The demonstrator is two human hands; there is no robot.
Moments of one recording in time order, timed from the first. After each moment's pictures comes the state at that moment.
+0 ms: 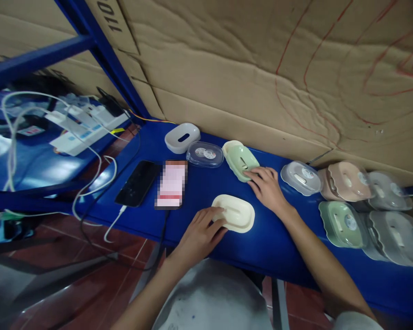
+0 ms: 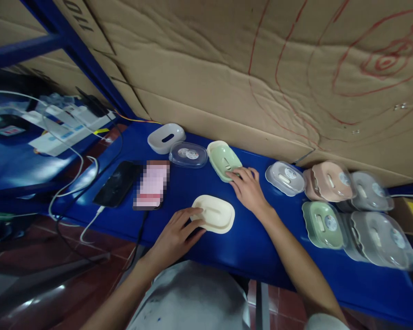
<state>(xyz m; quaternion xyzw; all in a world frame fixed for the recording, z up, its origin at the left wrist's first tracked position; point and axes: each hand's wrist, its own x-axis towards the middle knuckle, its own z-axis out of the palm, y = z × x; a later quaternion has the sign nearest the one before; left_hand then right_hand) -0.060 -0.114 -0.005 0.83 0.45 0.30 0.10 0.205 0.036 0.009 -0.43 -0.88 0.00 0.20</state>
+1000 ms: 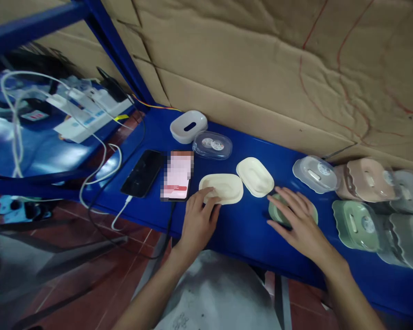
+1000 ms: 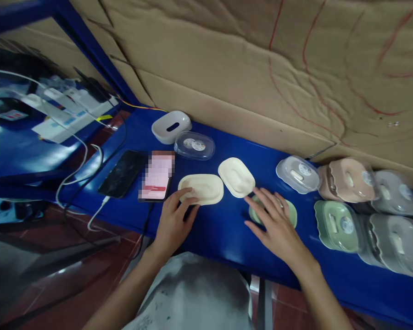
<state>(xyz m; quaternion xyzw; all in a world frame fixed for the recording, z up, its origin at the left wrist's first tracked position) -0.064 -0.104 -0.009 0.72 0.60 0.33 0.06 0.251 -0.071 0.038 -0.44 -0.89 0.06 0.12</state>
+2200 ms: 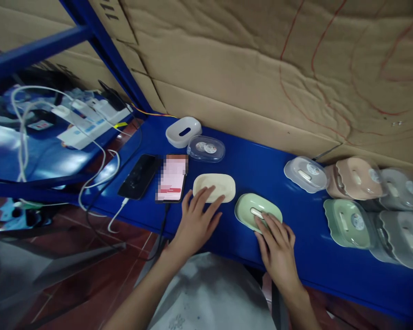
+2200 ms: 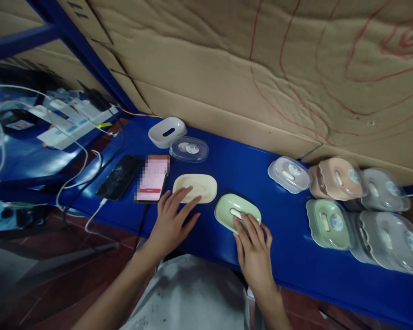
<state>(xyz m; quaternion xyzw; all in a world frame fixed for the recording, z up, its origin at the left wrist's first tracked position) -0.059 -0.109 0.013 0.79 0.55 0.26 0.00 0.215 -0.152 -0.004 -0.55 -0.81 0.02 0.20</state>
